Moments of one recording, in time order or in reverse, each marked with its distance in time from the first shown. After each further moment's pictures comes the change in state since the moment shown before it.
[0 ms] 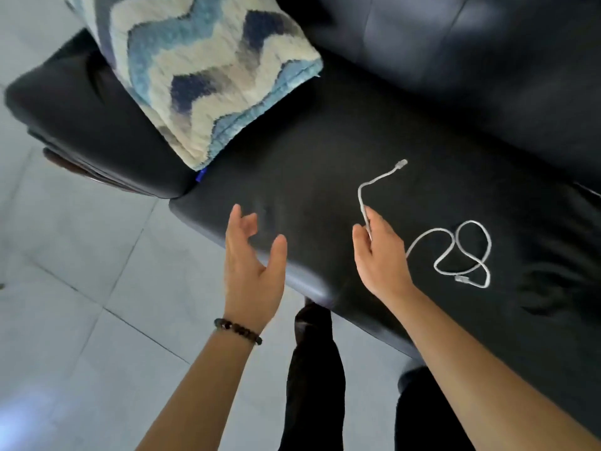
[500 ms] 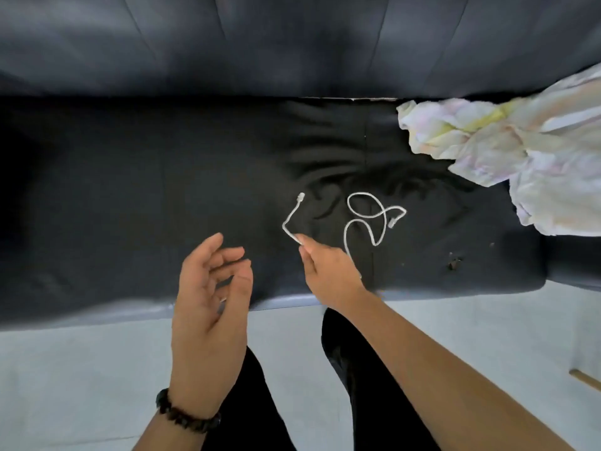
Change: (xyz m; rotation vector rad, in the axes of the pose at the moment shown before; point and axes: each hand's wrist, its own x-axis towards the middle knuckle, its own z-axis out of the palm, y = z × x) left_hand -0.225 0.168 0.172 -0.211 -0.543 0.160; right_hand -0.163 0.225 -0.179 -0.038 0.044 0.243
